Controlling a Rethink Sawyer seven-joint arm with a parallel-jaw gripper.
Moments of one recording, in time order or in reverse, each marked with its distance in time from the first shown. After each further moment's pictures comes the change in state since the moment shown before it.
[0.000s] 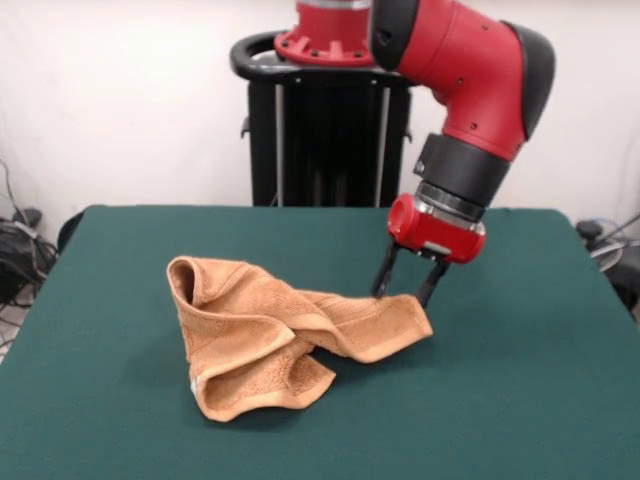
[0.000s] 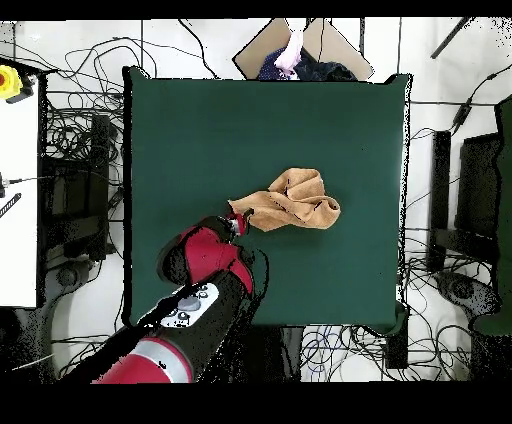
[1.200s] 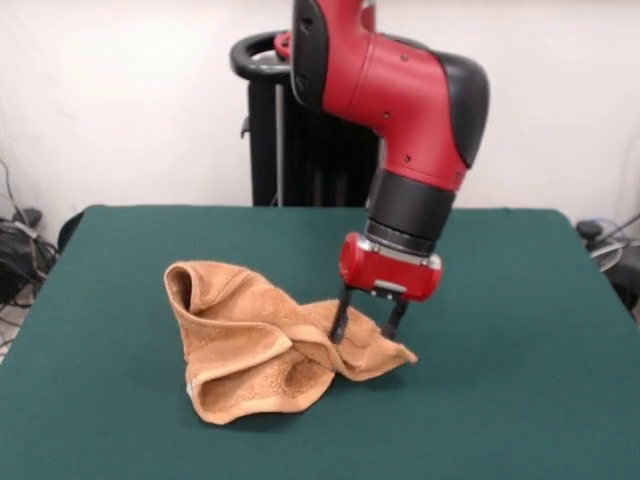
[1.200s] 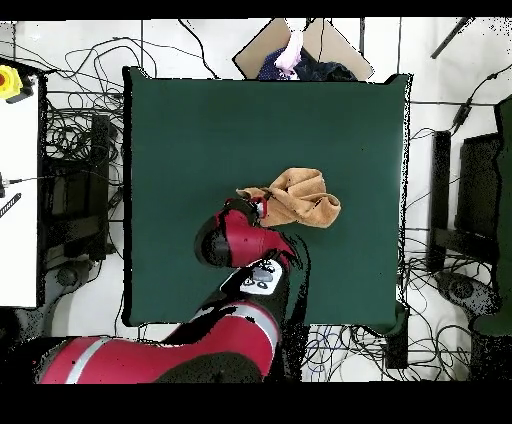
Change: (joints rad) arm -0.270 -0.024 0.184 -0.043 -0.124 -0.092 0.000
